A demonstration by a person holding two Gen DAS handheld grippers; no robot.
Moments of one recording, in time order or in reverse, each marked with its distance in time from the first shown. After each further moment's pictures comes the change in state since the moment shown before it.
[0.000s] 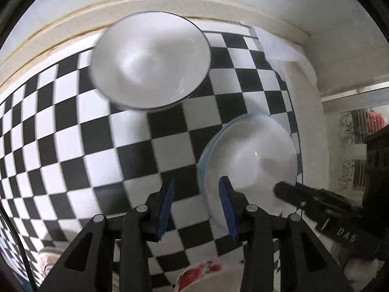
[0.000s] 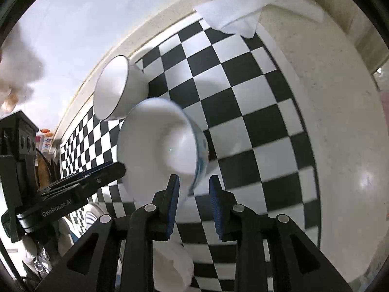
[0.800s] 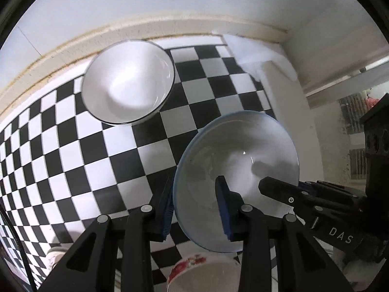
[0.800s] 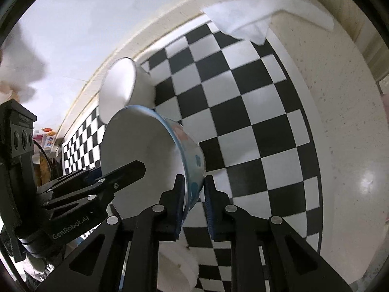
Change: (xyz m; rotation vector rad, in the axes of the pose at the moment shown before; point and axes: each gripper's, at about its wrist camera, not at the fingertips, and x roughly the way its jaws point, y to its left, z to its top) left arm -0.041 -0.034 -0.017 0.101 -0.079 0.036; right arm -0.024 0.014 -0.004 -0.051 -0.017 0.001
